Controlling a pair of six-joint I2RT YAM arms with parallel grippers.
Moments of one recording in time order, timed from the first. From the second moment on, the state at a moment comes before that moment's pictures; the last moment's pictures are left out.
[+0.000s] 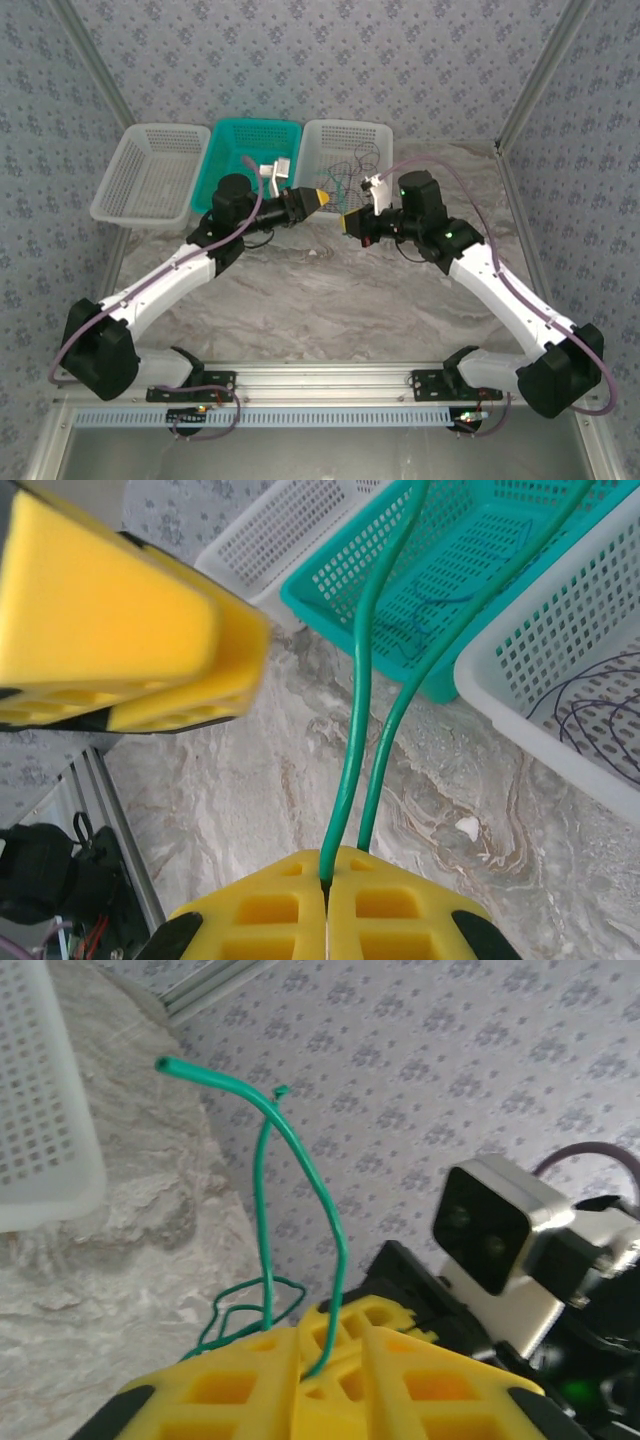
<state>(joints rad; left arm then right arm) -0.60 1.31 0.98 0.26 0.60 -1.06 0.52 1.21 1.09 -0.37 -0.51 0.22</state>
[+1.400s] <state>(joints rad) -0.42 1.22 0.91 0.25 0.58 -1.04 0.28 0.94 0.88 -0.30 -0.29 0.41</state>
